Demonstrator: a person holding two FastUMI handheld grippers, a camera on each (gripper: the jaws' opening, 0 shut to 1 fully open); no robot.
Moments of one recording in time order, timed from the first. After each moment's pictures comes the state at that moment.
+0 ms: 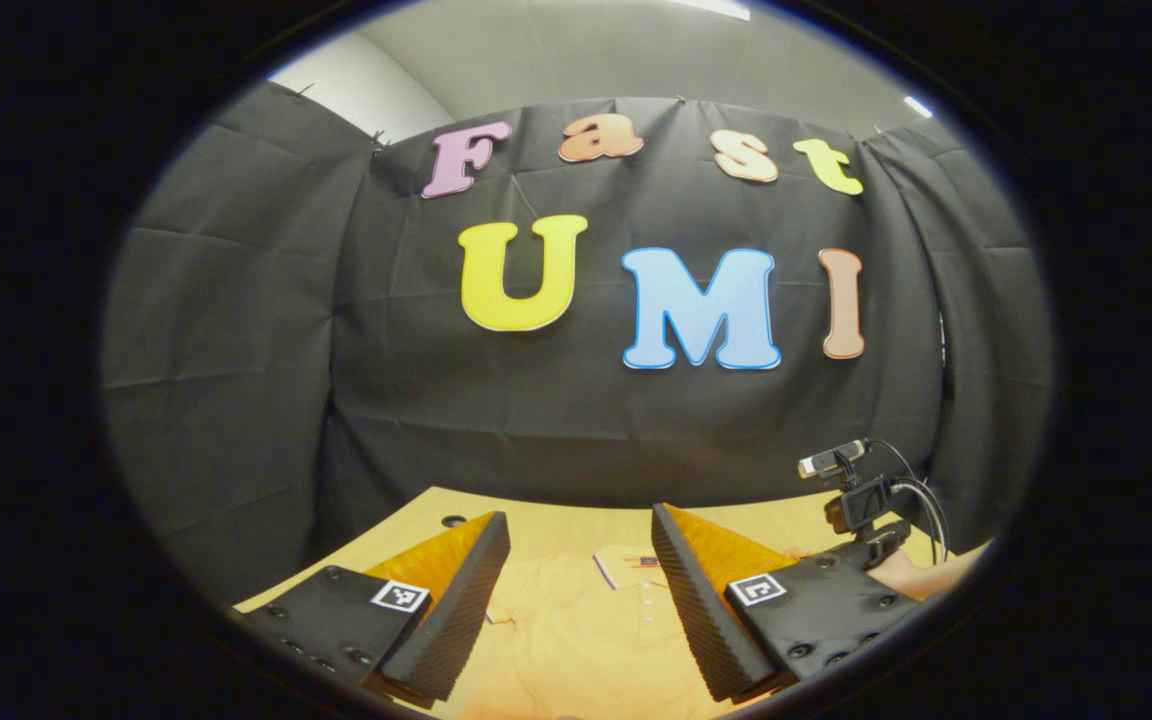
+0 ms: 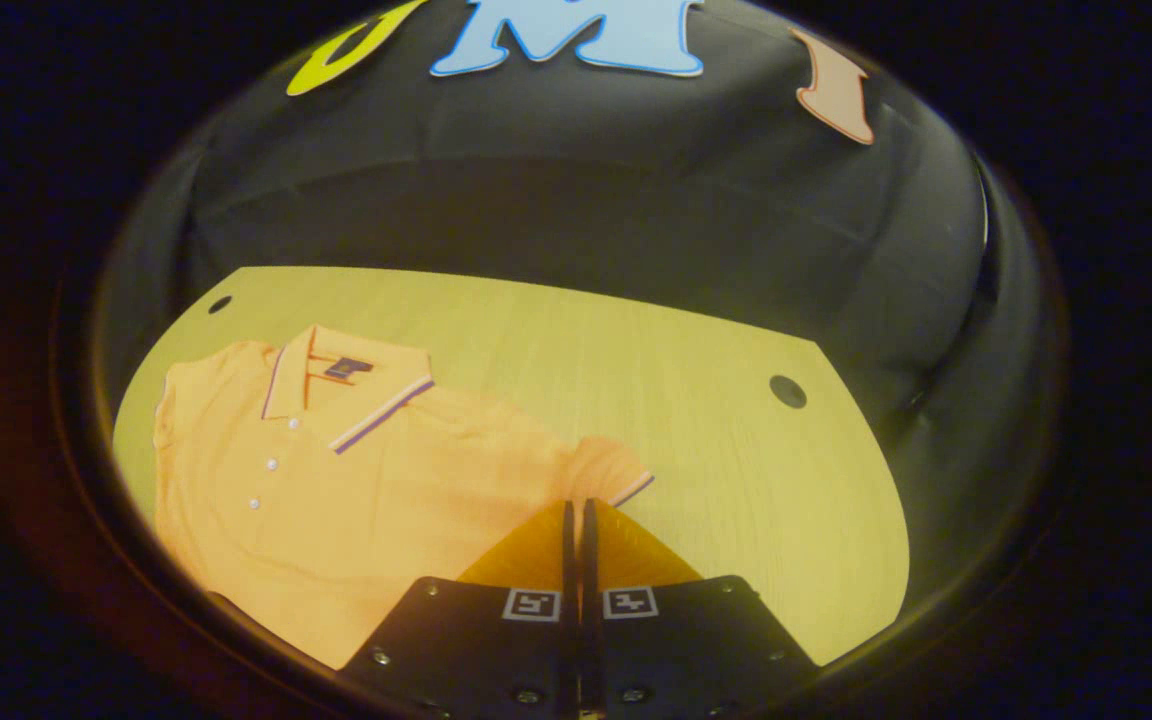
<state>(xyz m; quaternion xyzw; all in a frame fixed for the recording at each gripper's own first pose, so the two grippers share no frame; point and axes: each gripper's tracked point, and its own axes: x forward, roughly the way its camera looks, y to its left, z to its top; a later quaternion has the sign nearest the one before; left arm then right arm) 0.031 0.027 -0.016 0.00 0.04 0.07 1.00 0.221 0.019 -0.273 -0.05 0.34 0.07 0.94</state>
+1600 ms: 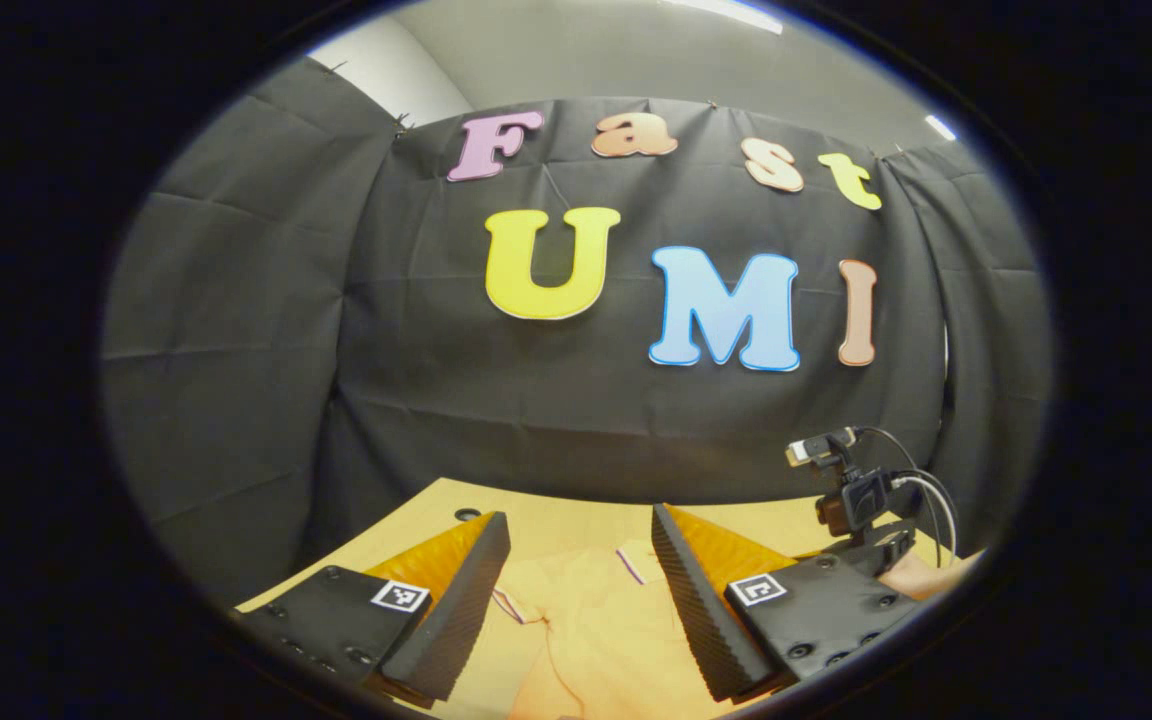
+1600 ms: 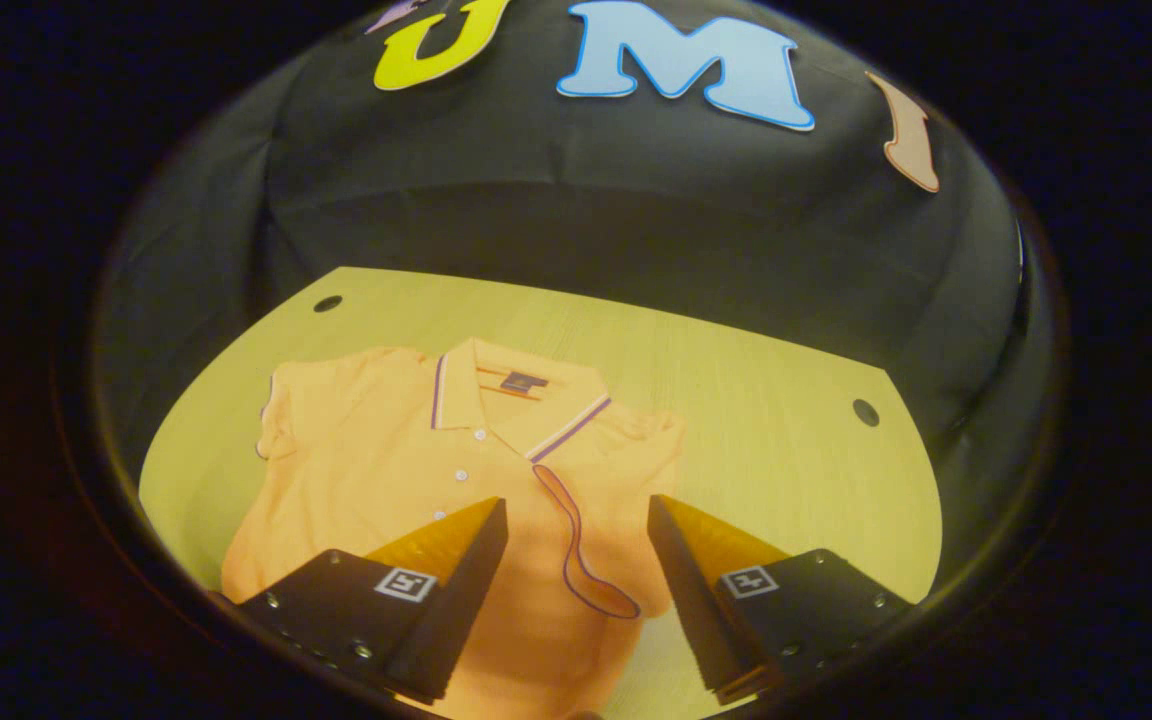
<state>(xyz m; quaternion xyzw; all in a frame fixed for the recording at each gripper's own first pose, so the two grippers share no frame) 0.032 0.103 -0.036 -0.03 0.05 0.05 1.00 0.158 0.127 -0.225 -0.03 0.32 0.15 0.93</state>
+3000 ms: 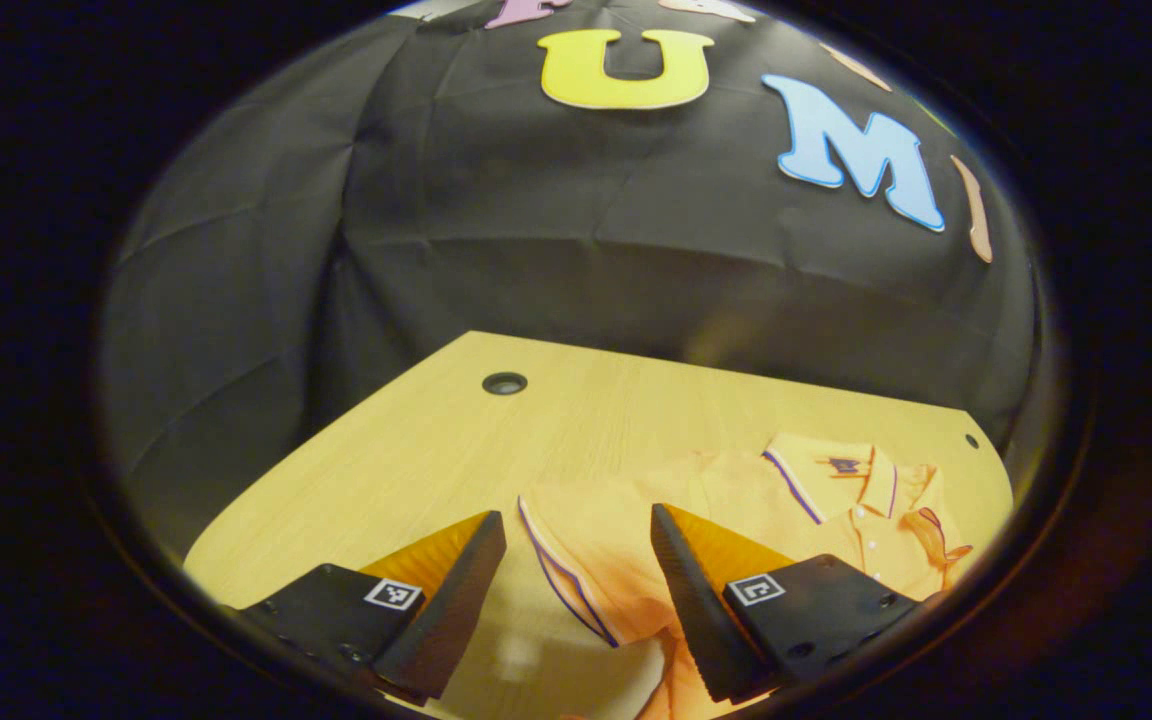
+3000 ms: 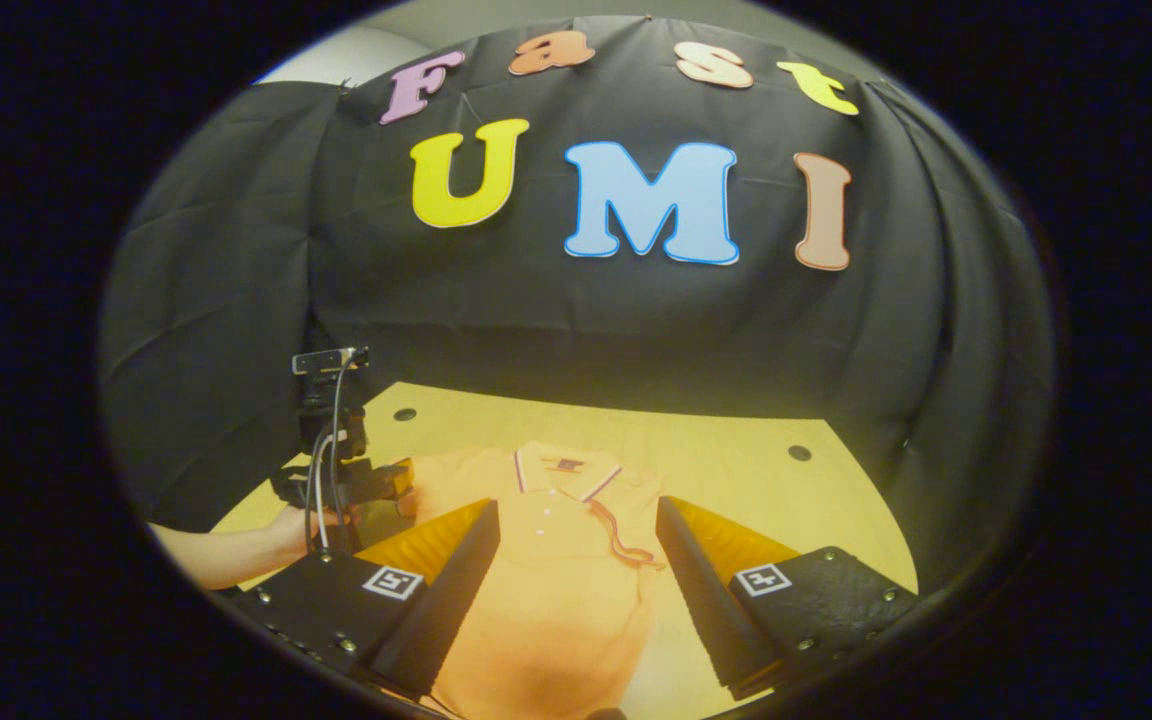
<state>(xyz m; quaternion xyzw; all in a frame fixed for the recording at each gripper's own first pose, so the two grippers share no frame) 0.213 0.246 -0.314 -0.06 0.25 0.13 0.96 0.006 0.120 -0.073 0.03 0.19 0.12 0.97</state>
